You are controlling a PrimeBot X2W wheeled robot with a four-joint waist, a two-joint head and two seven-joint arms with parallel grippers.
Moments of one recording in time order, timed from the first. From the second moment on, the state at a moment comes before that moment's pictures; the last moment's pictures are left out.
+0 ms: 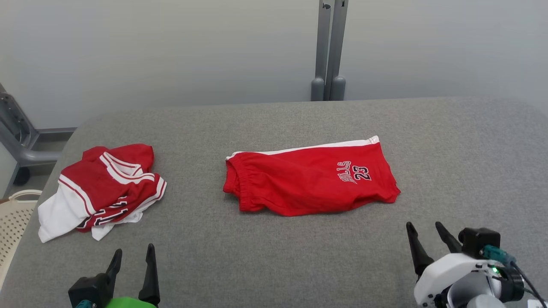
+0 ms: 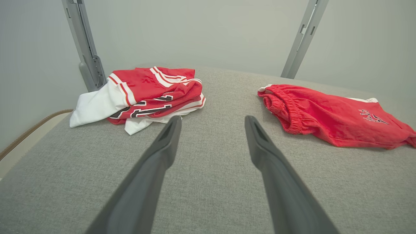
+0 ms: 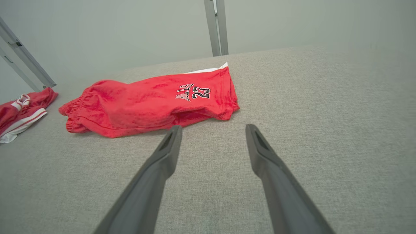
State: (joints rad) left arm 0.06 0.17 -0.13 0.27 -0.38 0.01 -0.19; right arm -0.03 -0.05 -0.01 0.32 0.20 0.13 -0.05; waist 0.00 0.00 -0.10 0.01
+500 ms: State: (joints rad) left arm 0.01 0.17 -0.21 0.21 -0.36 -0.03 -0.18; right arm -0.46 -0.10 -0.16 0.40 0.08 0.13 0.64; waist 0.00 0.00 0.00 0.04
